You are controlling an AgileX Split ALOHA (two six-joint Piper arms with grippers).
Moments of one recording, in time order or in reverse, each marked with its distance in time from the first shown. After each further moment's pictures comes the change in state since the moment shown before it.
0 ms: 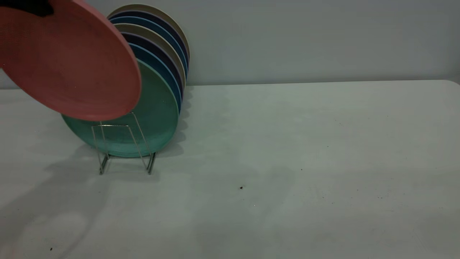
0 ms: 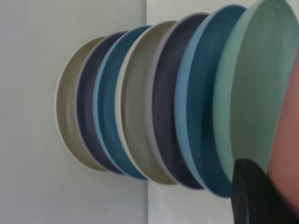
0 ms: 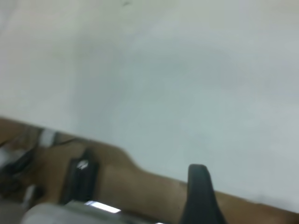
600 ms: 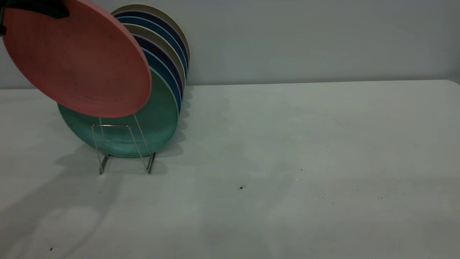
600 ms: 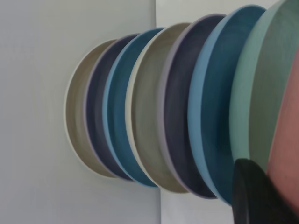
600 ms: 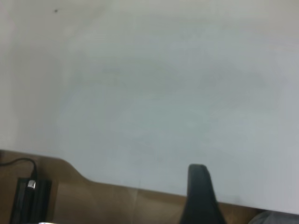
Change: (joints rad) left arm -0.042 0.033 -0.002 0.015 -0.075 0.000; right arm 0.000 -0.056 0.025 -0.131 -0.047 0.063
